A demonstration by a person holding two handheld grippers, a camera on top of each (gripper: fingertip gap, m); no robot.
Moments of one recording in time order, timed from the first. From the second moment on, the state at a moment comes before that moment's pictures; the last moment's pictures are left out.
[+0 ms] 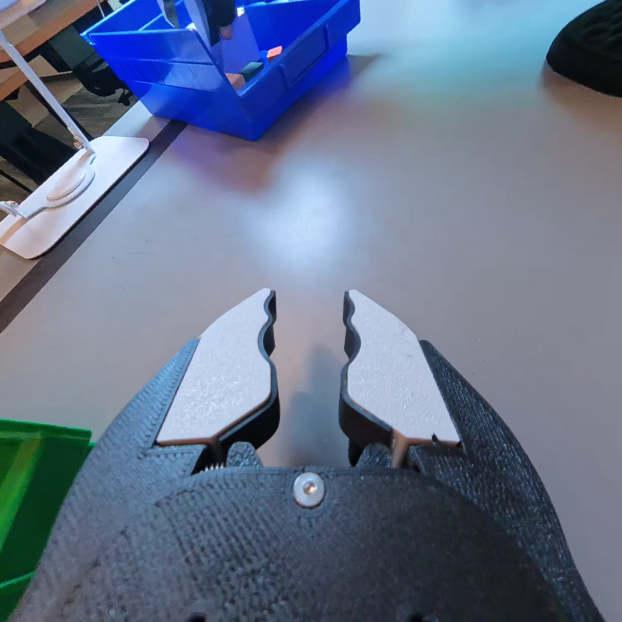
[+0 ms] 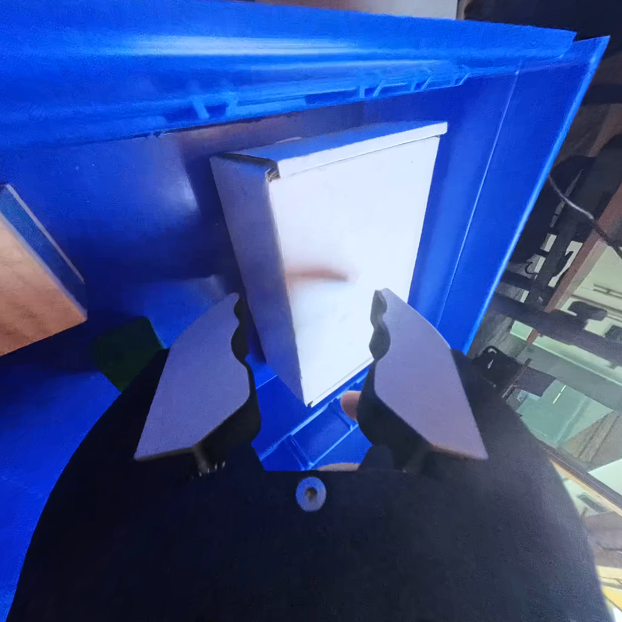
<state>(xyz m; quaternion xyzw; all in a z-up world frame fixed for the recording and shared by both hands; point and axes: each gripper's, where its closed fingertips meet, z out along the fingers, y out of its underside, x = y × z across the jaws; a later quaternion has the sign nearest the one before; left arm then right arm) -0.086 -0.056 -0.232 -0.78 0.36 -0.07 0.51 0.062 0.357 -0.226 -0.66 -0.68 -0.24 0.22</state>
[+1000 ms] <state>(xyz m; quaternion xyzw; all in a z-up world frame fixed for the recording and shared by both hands) -0.426 0.037 -0.232 -0.88 0.33 0.31 0.17 0.074 0.071 -0.163 -0.62 -0.48 0.27 0.55</state>
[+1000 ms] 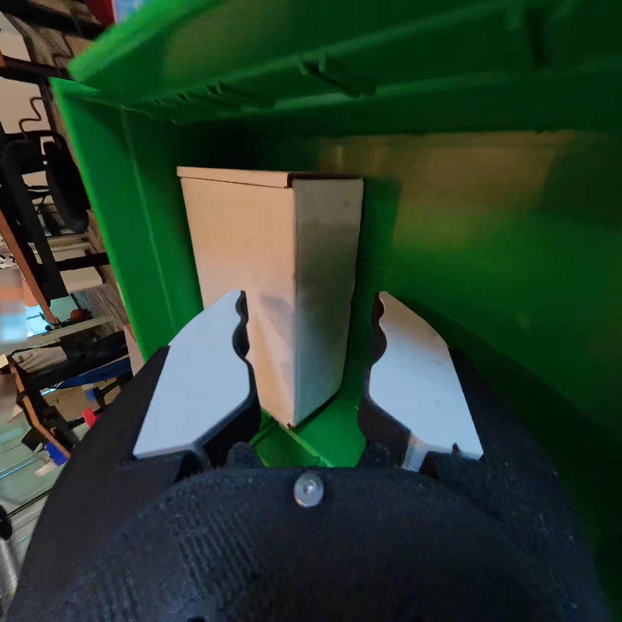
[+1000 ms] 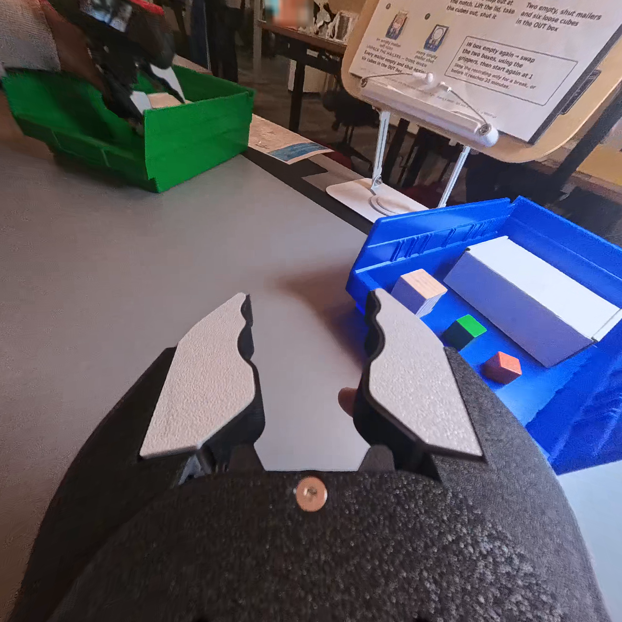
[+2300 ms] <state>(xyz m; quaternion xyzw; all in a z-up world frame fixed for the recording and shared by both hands) -0.403 0.099 -0.240 -0.89 0.29 0.26 0.24 0.072 0.058 -0.187 -0.62 -0.51 0.27 0.53</state>
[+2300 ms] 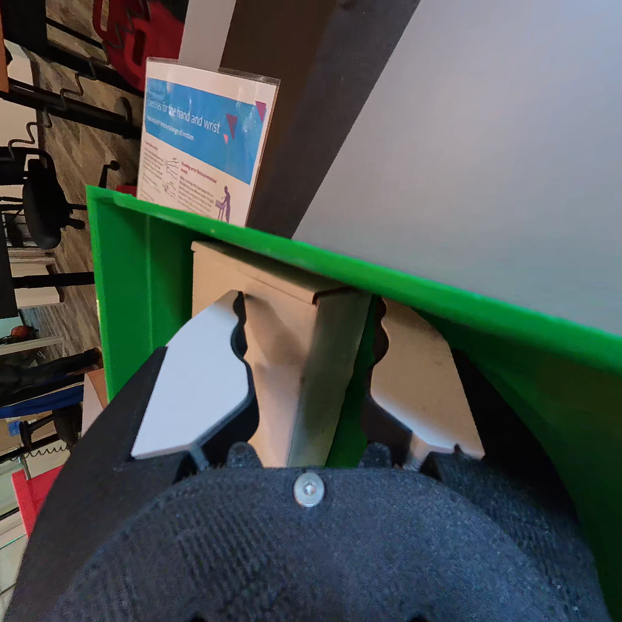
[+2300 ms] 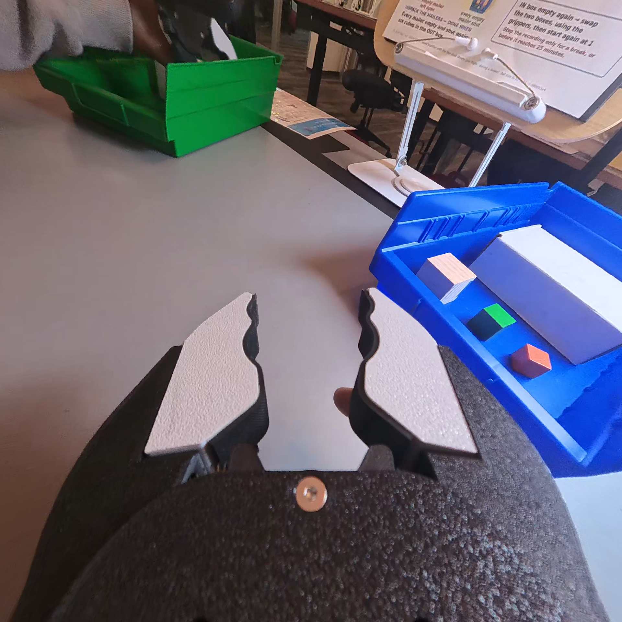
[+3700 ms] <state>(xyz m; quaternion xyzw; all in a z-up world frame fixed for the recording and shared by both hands) -0.454 0.076 -0.180 -0.87 0.25 0.32 0.28 0.071 0.061 -0.206 -0.63 -0.53 0.25 0.51</state>
